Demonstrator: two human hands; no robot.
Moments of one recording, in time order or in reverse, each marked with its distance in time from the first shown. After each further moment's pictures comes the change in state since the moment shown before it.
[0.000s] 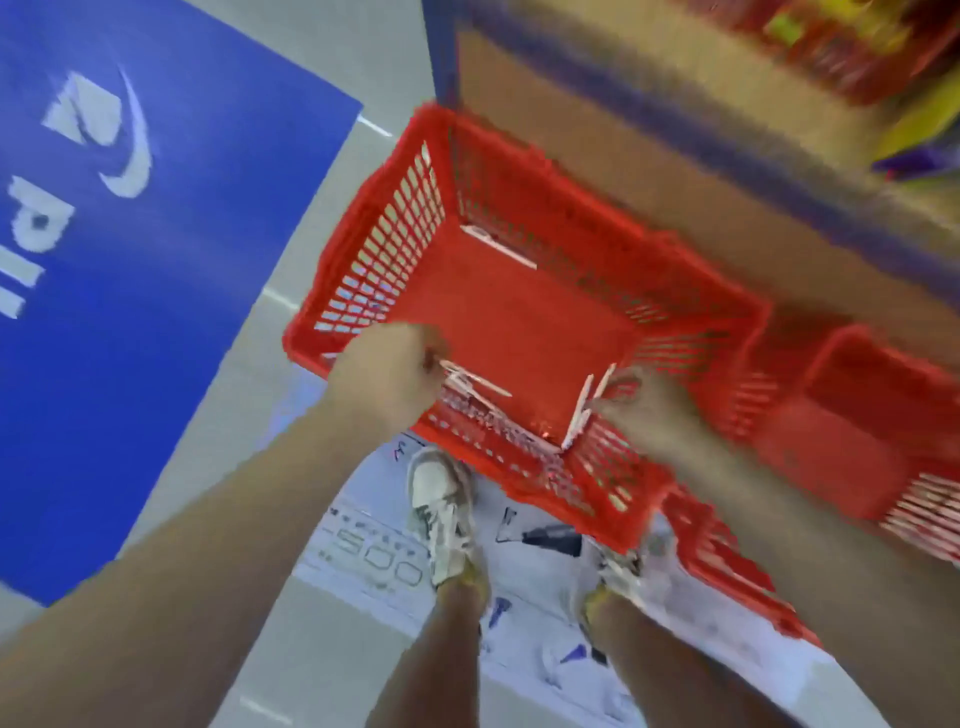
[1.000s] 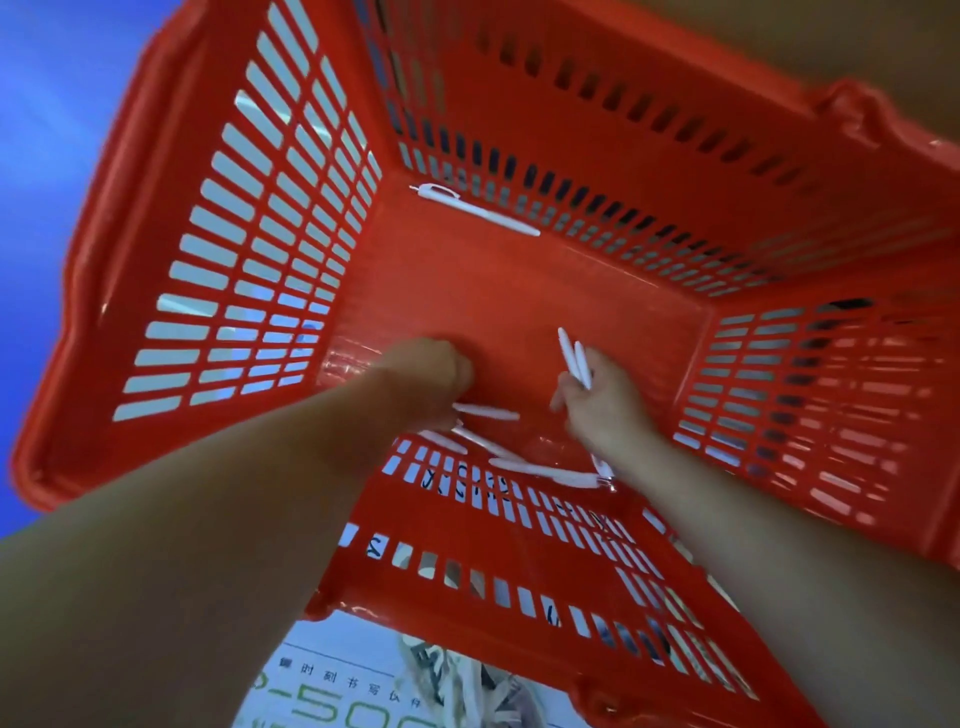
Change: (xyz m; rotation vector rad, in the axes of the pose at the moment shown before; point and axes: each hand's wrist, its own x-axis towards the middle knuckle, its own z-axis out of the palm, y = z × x) left_hand 0.188 -0.053 0.168 0.573 -0.472 0.428; right_hand 0.163 0.042 0.139 0.304 0.127 0.040
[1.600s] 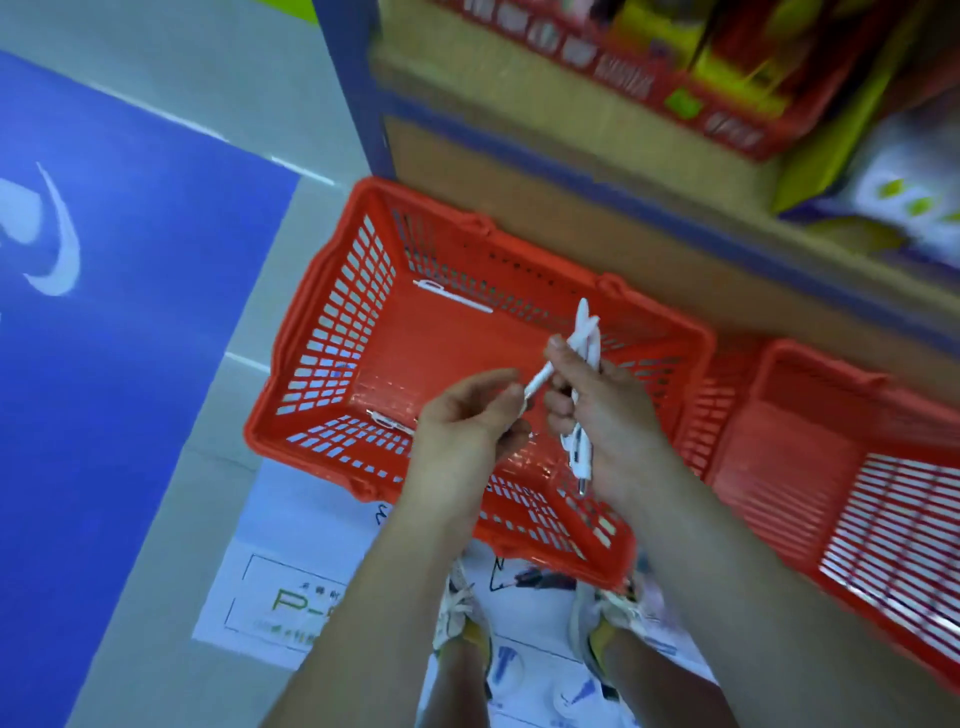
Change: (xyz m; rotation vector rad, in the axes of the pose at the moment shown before) left_hand -0.224 0.148 -0.173 -2.197 0.574 -0.300; right_hand -0.193 -0.182 -0.155 0.941 -0.076 0.127
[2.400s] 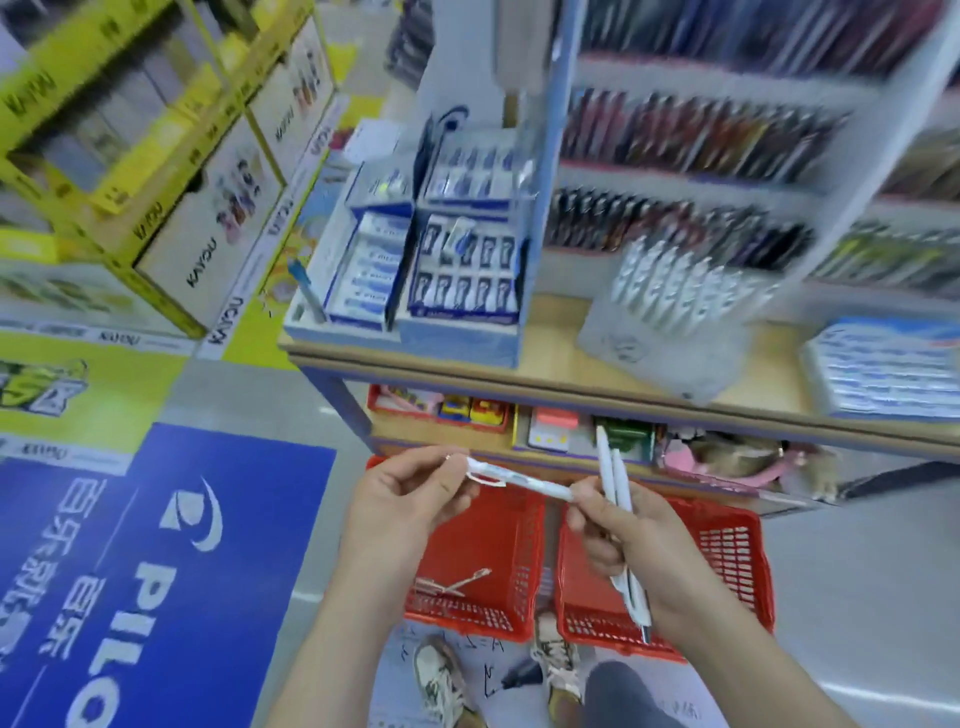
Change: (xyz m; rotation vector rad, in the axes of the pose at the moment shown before) left_hand -0.408 0.278 0.169 0.159 -0.142 0.370; right_hand -0.421 -0.291 -0.091 0.005 -0.198 -0.258
